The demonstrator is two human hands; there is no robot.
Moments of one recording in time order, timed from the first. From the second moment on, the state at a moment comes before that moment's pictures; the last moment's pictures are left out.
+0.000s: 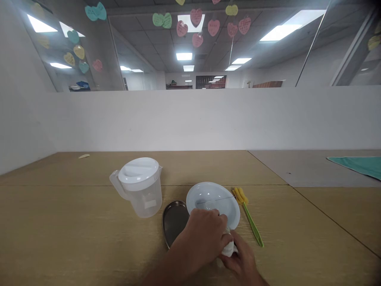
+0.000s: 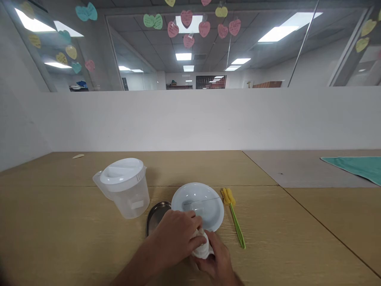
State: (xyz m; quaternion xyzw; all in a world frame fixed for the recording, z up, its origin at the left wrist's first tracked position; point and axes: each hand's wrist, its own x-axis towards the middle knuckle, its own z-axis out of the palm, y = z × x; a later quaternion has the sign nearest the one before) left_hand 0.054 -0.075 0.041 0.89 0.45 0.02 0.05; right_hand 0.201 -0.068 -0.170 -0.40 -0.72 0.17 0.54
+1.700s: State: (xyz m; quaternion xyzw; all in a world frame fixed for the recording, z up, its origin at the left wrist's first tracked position) left_hand 0.069 -0.066 0.027 0.90 0.38 0.20 0.05; right_hand 0.230 -0.062 -0.167 -0.46 -0.73 -0.03 0.49
